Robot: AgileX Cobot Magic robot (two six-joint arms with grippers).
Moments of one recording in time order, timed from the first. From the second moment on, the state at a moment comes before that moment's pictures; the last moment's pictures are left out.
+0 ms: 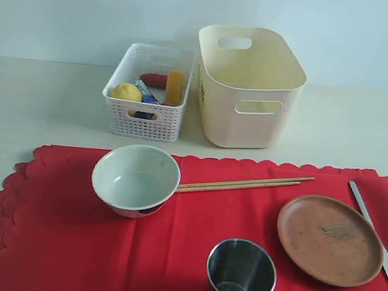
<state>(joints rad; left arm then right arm) -0.47 0.00 -0.33 0.09 0.37 -0.03 0.47 0.00 -0.25 0.24 0.48 -0.21</state>
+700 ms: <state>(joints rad) -0.14 0.00 0.00 0.05 0.32 -0.19 0.47 0.00 -0.25 0.24 0.48 -0.21</state>
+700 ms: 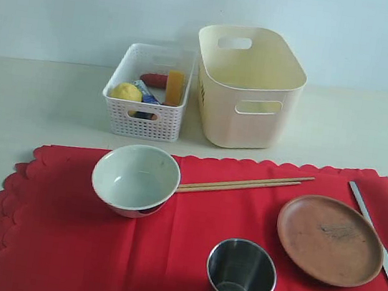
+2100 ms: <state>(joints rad) -0.12 0.00 0.00 0.05 0.37 -0.21 0.47 0.00 -0.25 0.24 0.43 -0.21</state>
